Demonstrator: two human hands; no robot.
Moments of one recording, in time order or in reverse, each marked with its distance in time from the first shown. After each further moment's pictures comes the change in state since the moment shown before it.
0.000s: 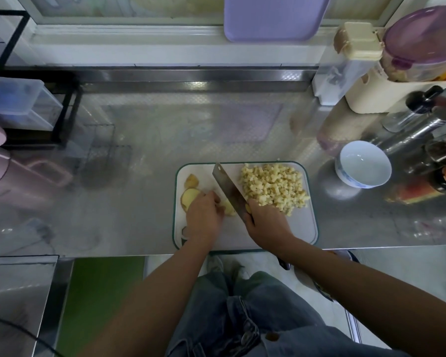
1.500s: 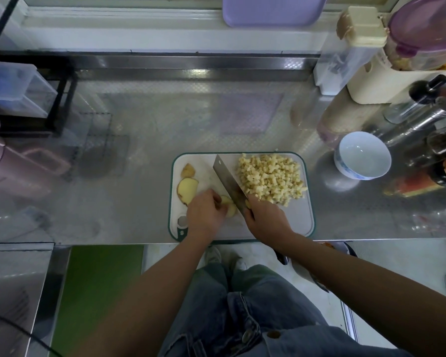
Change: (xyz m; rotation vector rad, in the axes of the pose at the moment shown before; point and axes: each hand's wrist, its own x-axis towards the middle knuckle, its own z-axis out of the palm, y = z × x) left_hand -0.010 -0.004 0.020 -0.099 -0.037 -0.088; right_hand -0.007 0.012 0.009 0.051 -0.051 0.011
